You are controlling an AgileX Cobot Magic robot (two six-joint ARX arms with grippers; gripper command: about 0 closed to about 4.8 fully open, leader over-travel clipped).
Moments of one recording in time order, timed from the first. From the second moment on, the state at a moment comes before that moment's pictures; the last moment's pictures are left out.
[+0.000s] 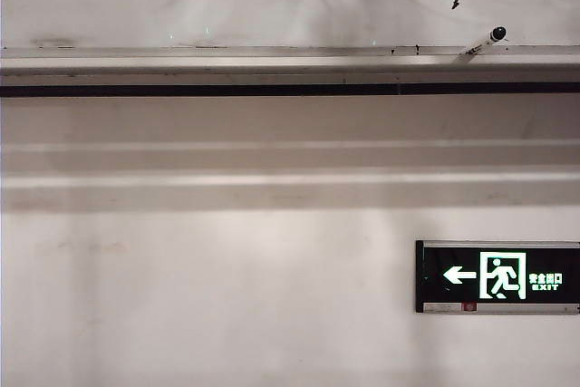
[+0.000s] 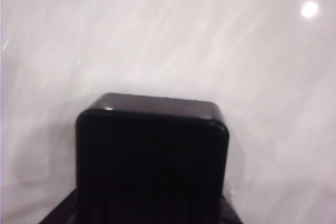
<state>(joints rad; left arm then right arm) -0.62 1.44 2.17 -0.63 0.18 0.21 0.42 1.92 2.15 0.11 0.28 -0.38</state>
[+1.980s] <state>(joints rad) -0.62 1.44 2.17 -0.64 0.18 0.21 0.45 1.99 2.13 -0.31 0.38 -0.34</state>
